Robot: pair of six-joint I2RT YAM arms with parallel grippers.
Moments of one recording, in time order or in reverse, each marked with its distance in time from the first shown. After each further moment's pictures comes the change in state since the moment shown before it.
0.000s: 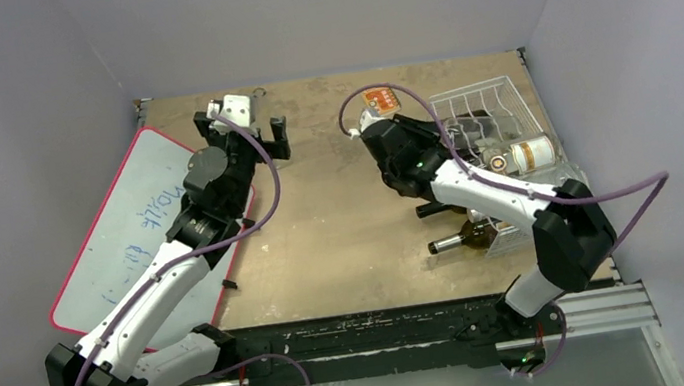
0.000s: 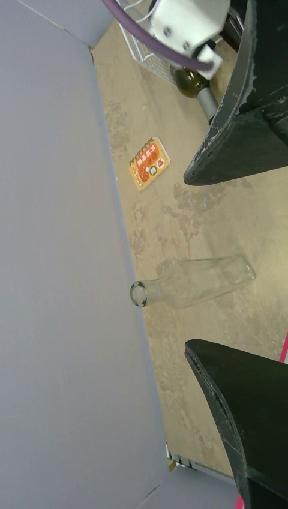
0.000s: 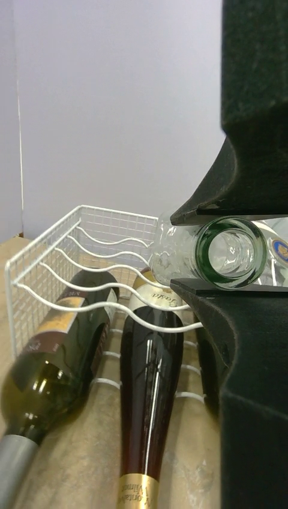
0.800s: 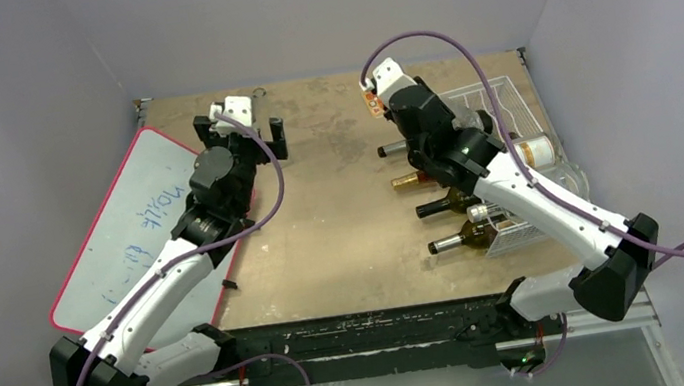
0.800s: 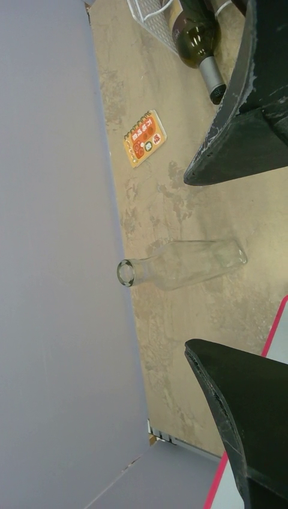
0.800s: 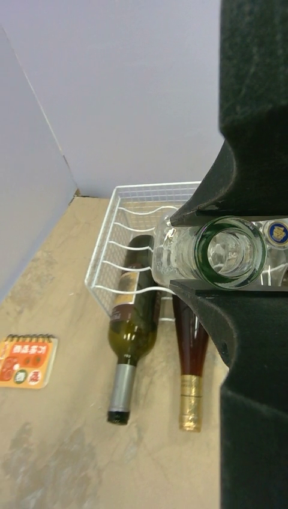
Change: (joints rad) left arm 0.000 0.022 -0.022 0.015 -0.093 0.015; right arm 0.010 -0.220 0.230 -0.207 -0.204 0.333
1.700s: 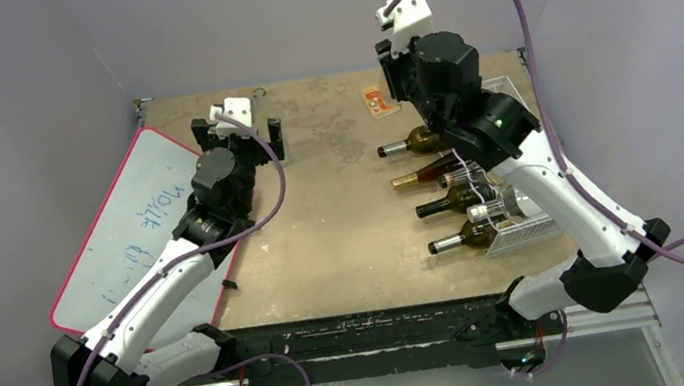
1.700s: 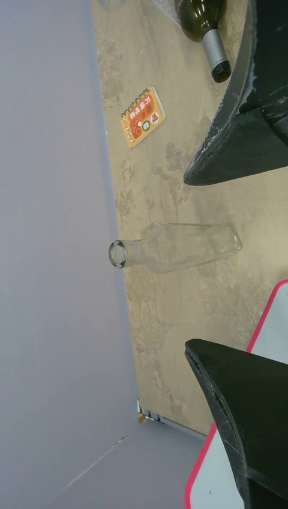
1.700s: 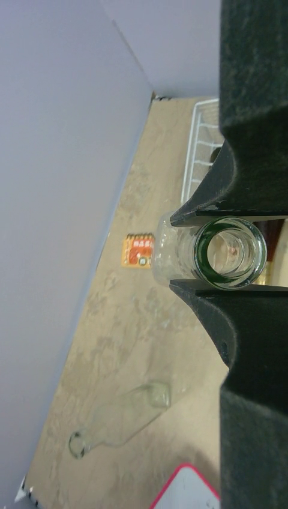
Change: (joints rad) left arm 0.000 0.011 -0.012 0.000 -0.060 0.018; right arm 0.002 0.045 0.409 -0.068 -0.274 0.262
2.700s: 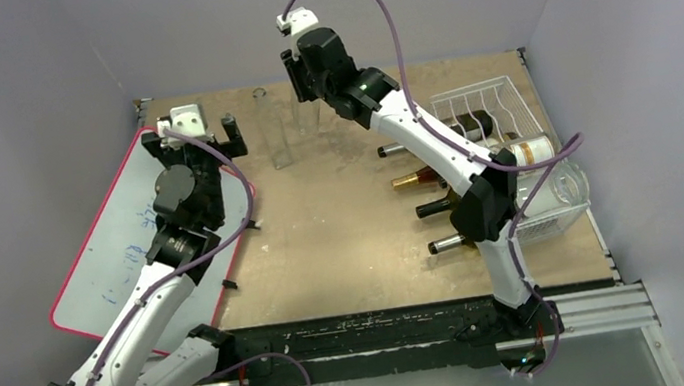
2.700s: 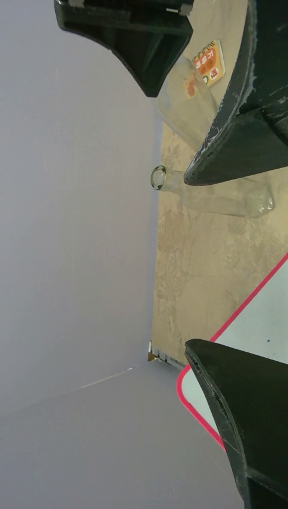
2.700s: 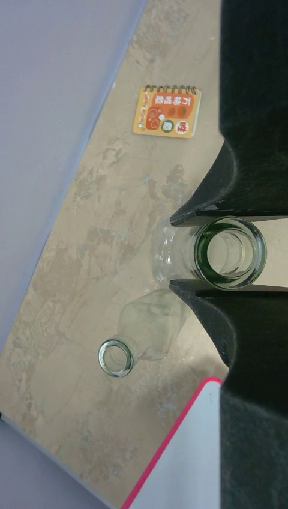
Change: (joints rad) left arm 0.118 -0.167 -0.042 0.043 -0.063 0.017; right arm 0.008 0.697 0.497 0.009 -0.253 0.214
